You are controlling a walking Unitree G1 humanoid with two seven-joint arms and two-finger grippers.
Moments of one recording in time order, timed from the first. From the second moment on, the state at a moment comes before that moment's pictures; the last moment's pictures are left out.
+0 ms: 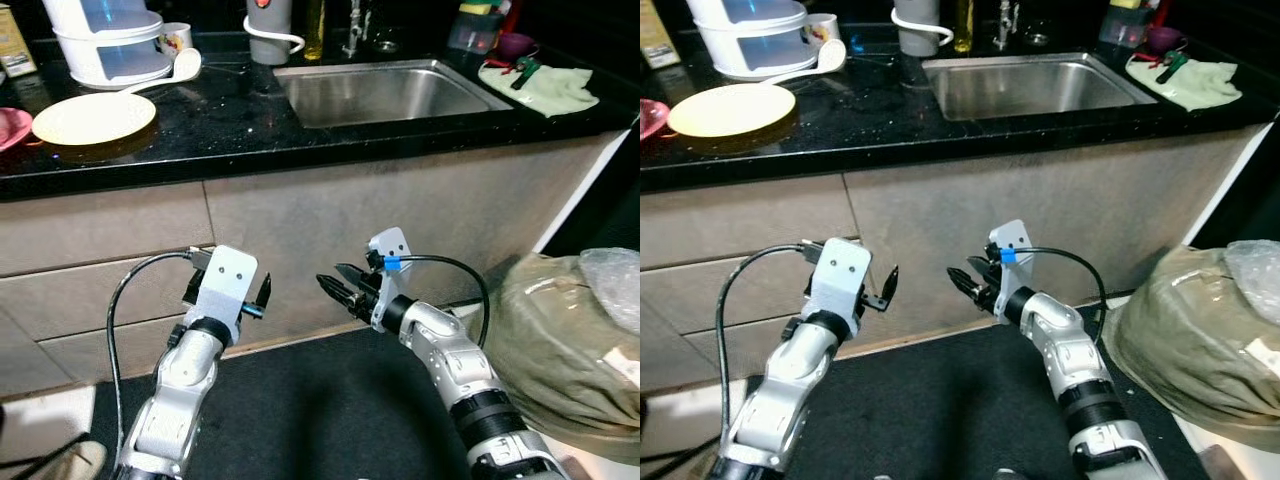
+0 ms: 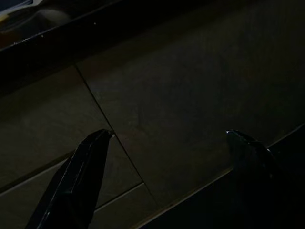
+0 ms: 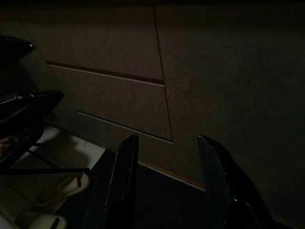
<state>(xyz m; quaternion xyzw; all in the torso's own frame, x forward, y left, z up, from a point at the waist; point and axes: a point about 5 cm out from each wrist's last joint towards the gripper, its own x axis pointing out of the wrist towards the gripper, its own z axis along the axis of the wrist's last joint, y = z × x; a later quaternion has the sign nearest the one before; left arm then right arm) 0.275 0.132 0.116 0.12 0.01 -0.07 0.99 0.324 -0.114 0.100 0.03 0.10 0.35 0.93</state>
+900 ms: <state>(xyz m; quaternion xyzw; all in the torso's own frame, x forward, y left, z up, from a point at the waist) 0.293 0.136 0.097 0.11 0.02 -0.09 0.99 0.333 -0.111 0.078 0.08 0.13 0.31 0.94</state>
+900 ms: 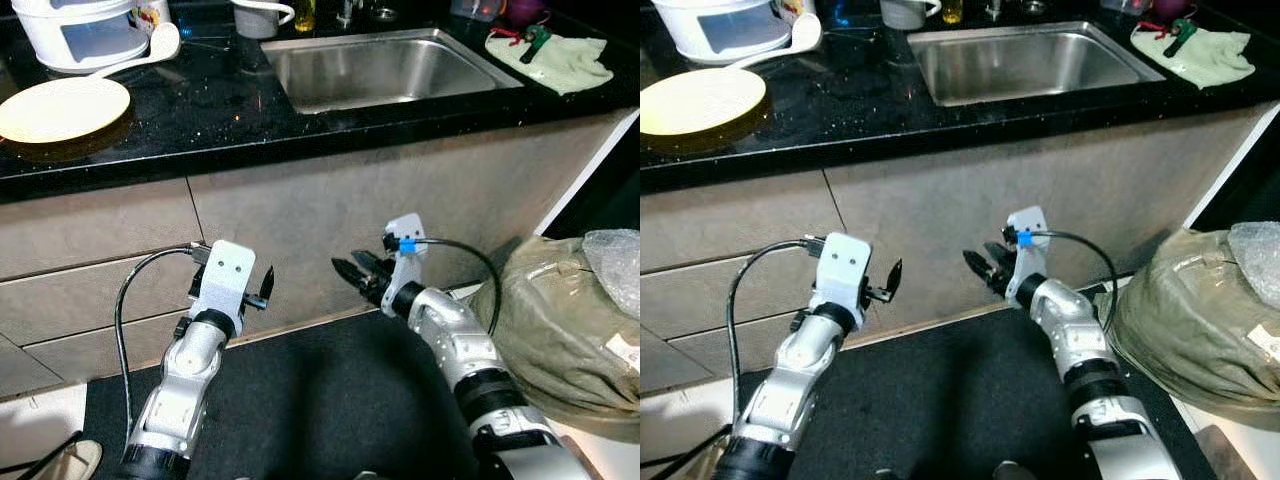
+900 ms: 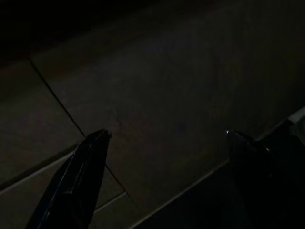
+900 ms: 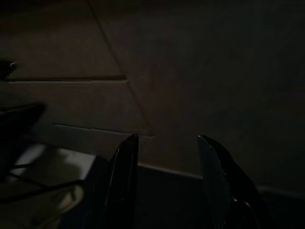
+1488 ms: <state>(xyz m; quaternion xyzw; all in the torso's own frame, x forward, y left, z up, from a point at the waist) 0.308 0.153 0.074 0.10 0.06 -0.07 0.99 0.334 -0.116 0.059 0.13 0.17 0.27 0.94</state>
